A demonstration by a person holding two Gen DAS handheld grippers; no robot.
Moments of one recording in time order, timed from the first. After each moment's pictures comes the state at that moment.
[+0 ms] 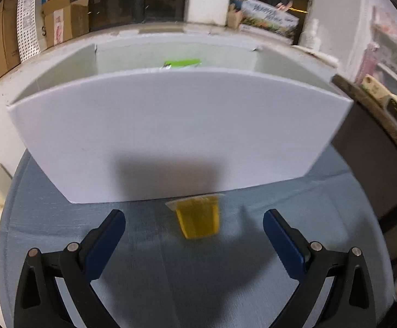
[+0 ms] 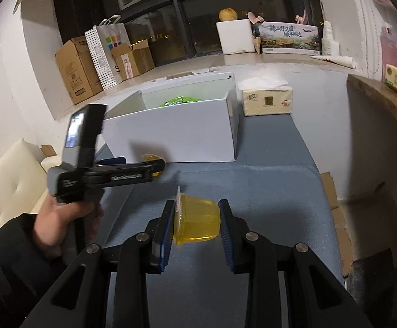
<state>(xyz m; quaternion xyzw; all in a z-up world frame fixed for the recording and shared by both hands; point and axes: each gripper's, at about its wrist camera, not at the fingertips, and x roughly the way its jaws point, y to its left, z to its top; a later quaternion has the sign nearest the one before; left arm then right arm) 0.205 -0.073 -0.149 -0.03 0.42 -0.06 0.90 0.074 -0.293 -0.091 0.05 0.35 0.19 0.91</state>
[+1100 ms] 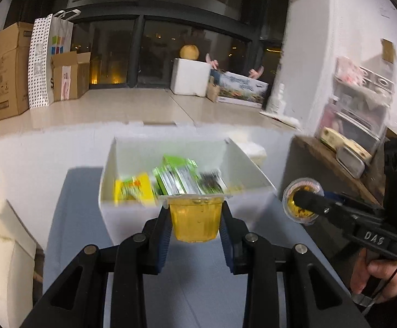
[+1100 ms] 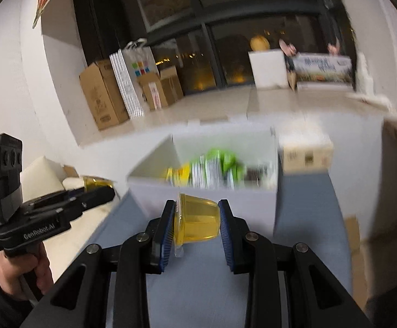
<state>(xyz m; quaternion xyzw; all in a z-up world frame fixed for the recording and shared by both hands) 0.147 -0.013 -0.002 -0.06 0.29 -0.13 0.95 0.170 -0.245 -0.014 0.06 0.28 0.26 0.92</state>
